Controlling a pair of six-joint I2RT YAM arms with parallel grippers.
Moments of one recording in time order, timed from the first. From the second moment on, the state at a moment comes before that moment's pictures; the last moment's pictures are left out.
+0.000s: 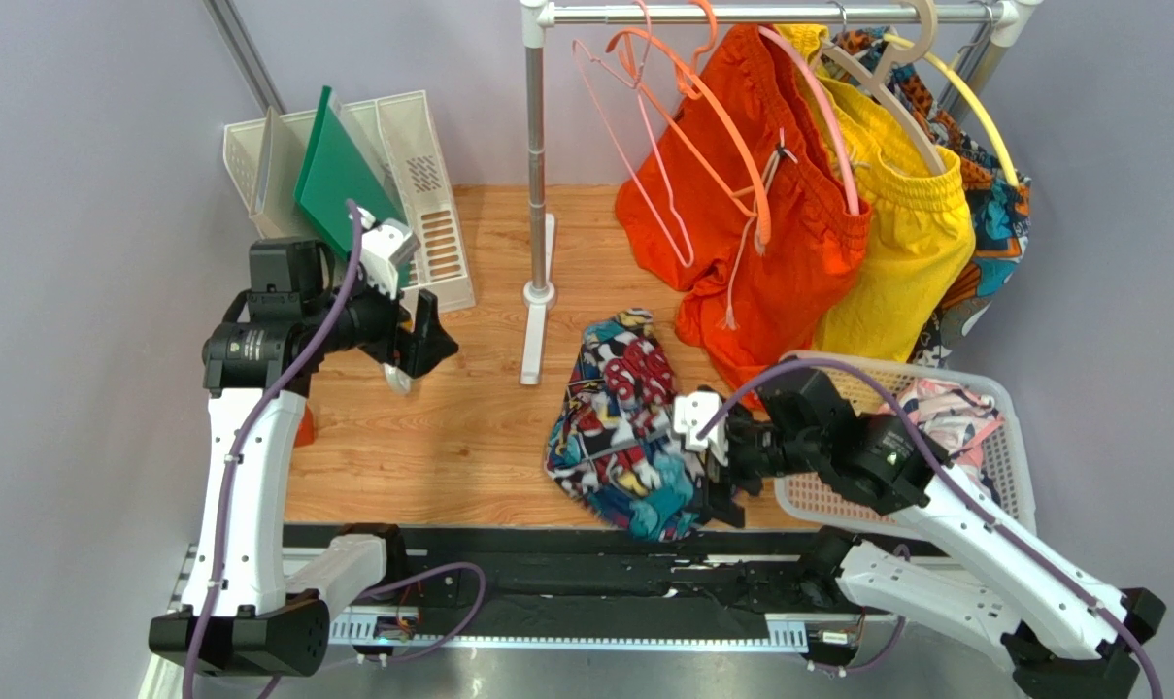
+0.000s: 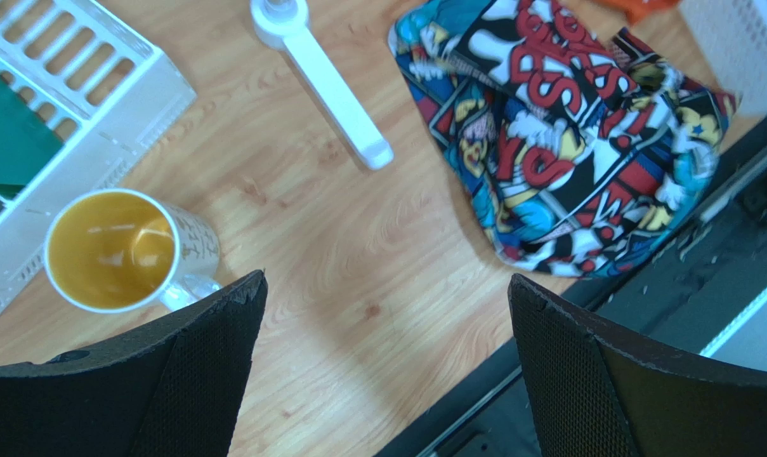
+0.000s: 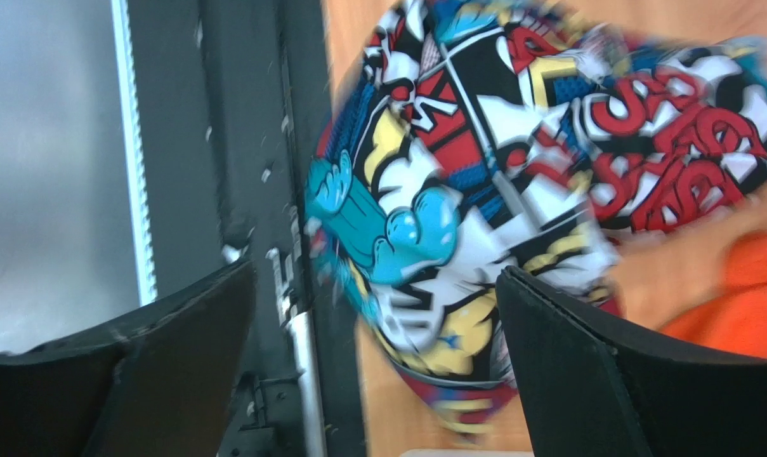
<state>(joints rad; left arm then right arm) 0.01 1.04 1.37 -1.04 0.61 0.29 0.85 0.80 0.95 -0.89 -0.43 -0.46</state>
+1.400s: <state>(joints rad) 0.01 1.00 1.27 -1.12 0.55 0.40 0.89 1.85 1.83 -1.07 -0.47 -0.49</state>
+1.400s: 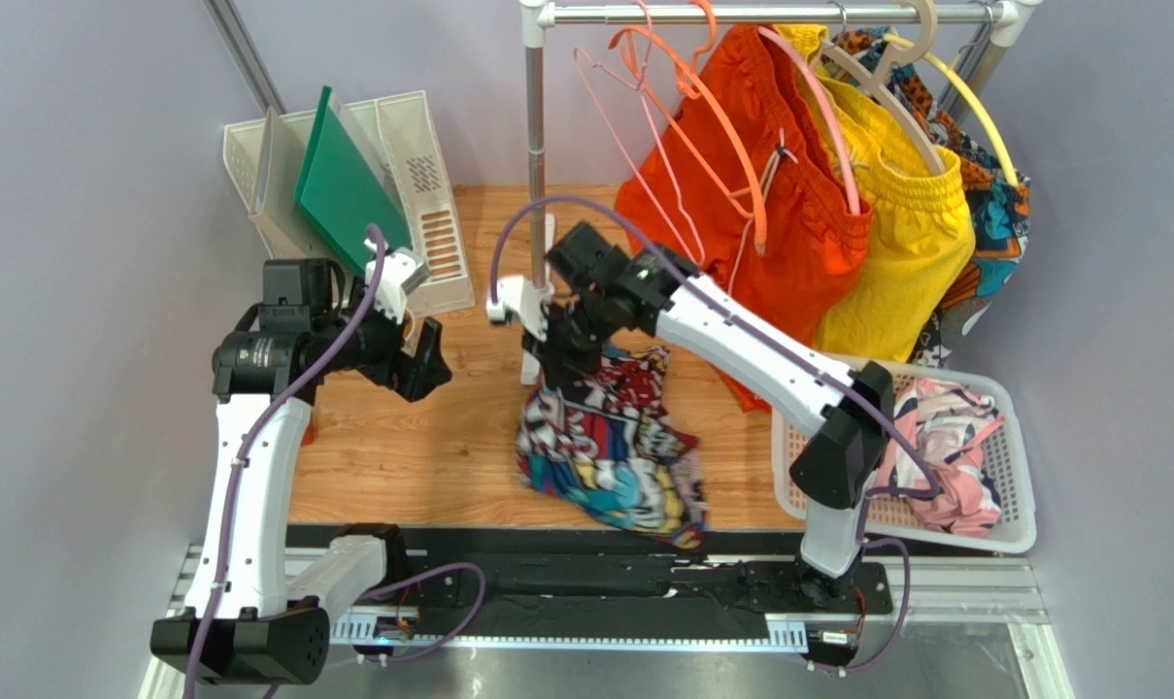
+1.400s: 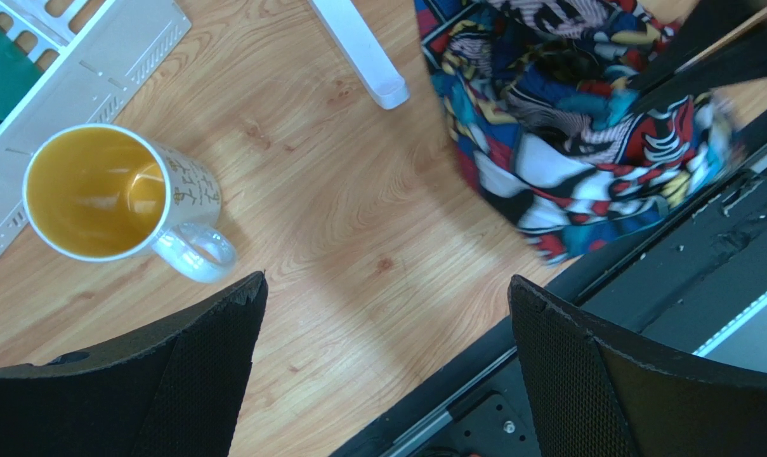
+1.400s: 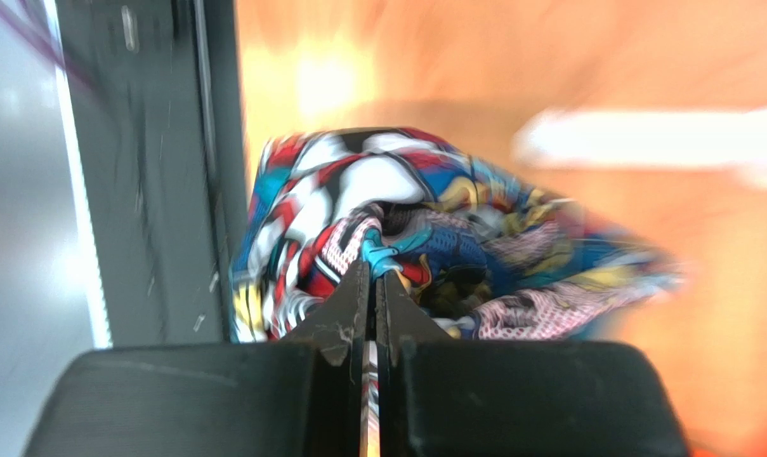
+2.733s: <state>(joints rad) -0.66 1.42 1.18 -0.81 0.60 0.48 0.45 0.94 1.04 -1.00 -0.66 -0.26</state>
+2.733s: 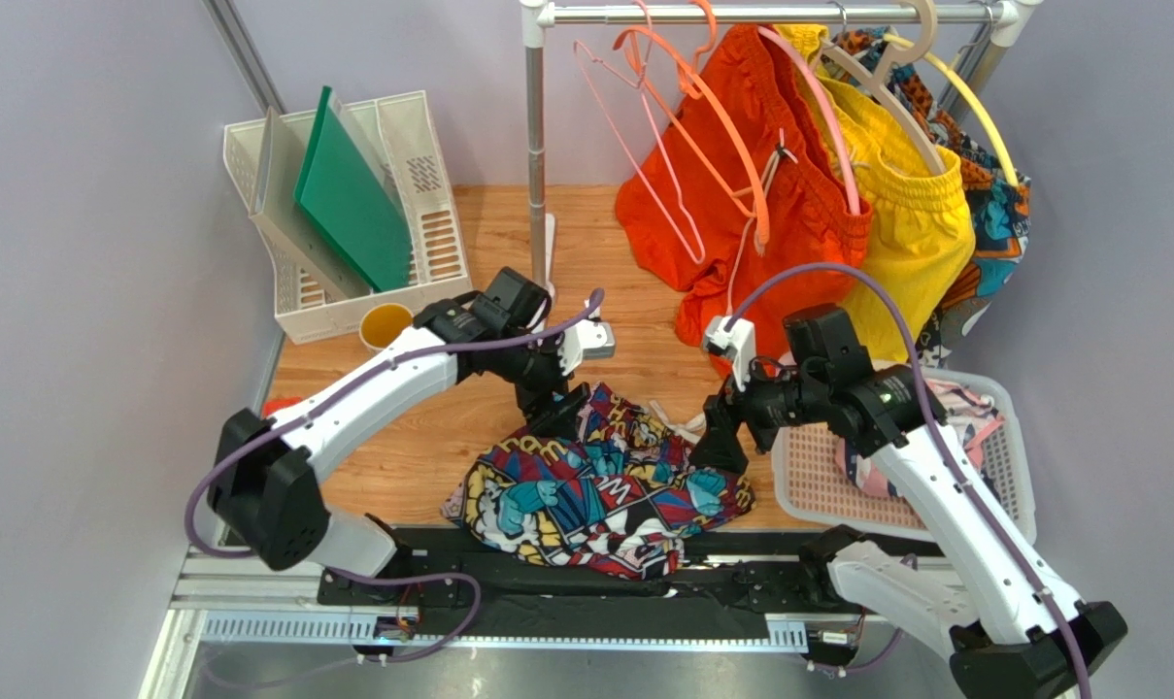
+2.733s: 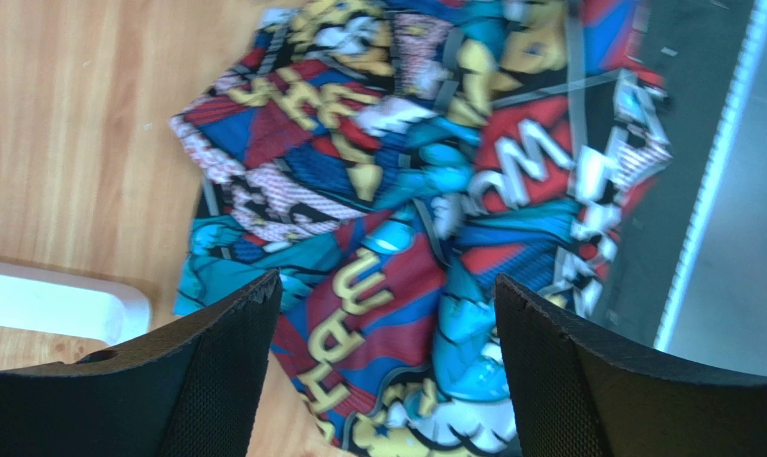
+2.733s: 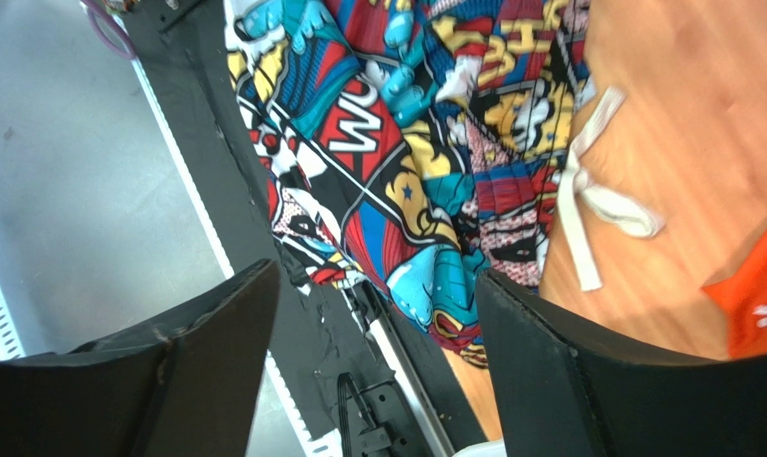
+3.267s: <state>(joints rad) -0.62 1.88 1.39 -0.69 0.39 0.41 0.45 1.30 1.03 -1.06 -0.52 -0.39</state>
